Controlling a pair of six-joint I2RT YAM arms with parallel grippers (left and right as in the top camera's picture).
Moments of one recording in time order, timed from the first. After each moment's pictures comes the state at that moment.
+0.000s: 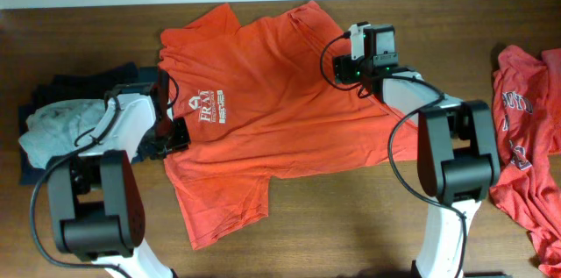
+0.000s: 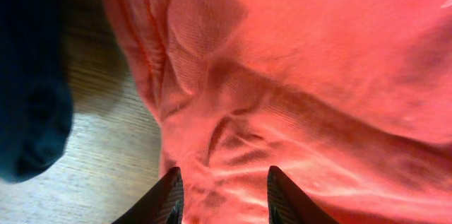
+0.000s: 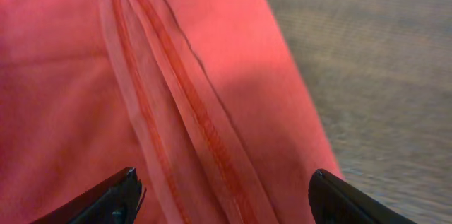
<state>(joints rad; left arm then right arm) 0.04 1.89 1.25 -0.95 -0.04 -0.25 0.13 2.18 1.41 -0.05 -0.10 -0.05</state>
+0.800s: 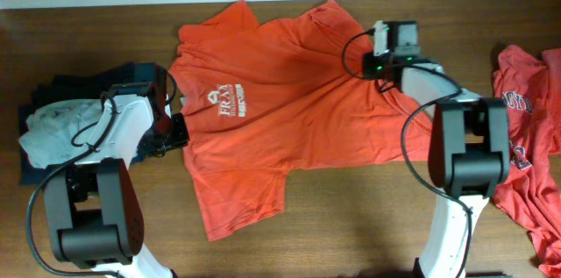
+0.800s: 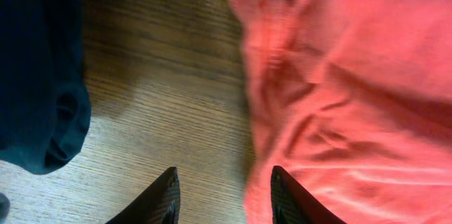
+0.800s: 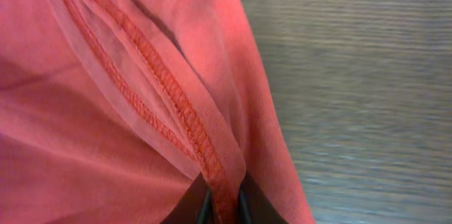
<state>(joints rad) 0.04 1.85 1.25 -0.93 -0.04 -0.25 0.01 2.21 1.50 -0.20 -0.10 -0.03</state>
